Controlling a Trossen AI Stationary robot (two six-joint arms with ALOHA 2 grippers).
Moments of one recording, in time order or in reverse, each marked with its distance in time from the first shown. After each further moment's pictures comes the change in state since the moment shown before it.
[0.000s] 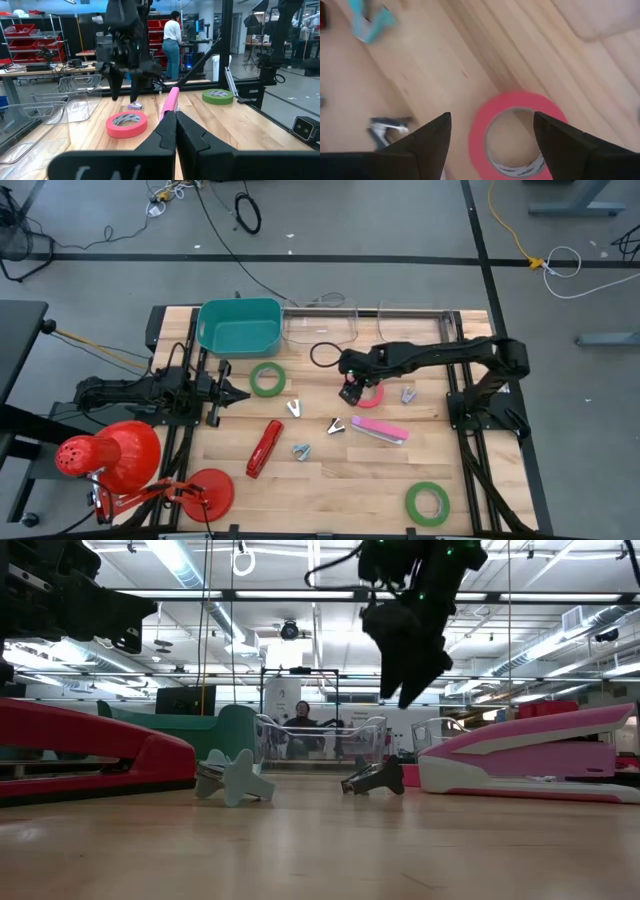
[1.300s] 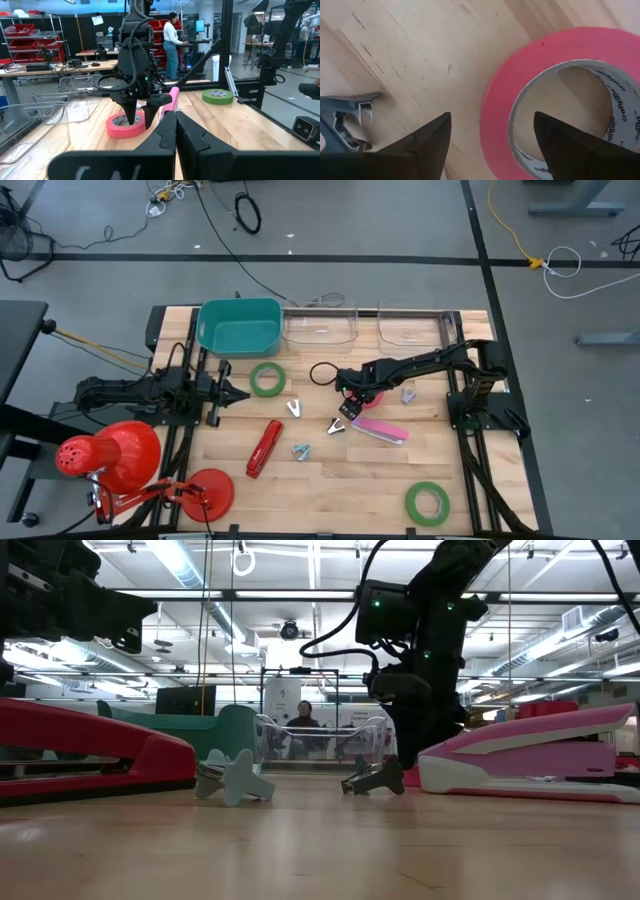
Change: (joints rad) left arm 0.000 0.000 0.000 0.000 0.000 0.000; right arm 0.030 0.134 -0.140 0.142 -0.103 0.117
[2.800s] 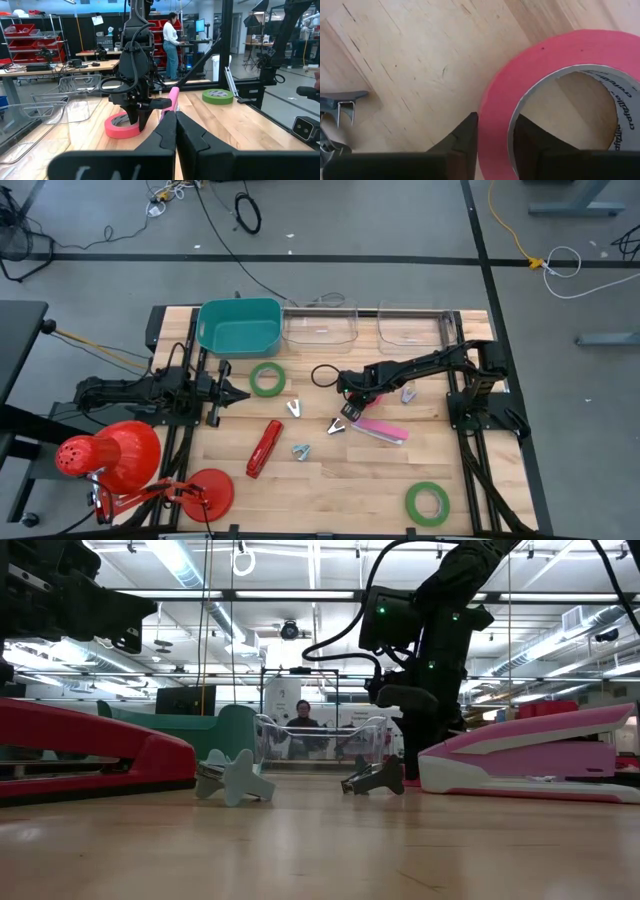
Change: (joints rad) left arm 0.000 0.000 0.000 0.000 0.000 0.000; right arm 0.002 -0.001 -0.056 0.091 0.026 -0.080
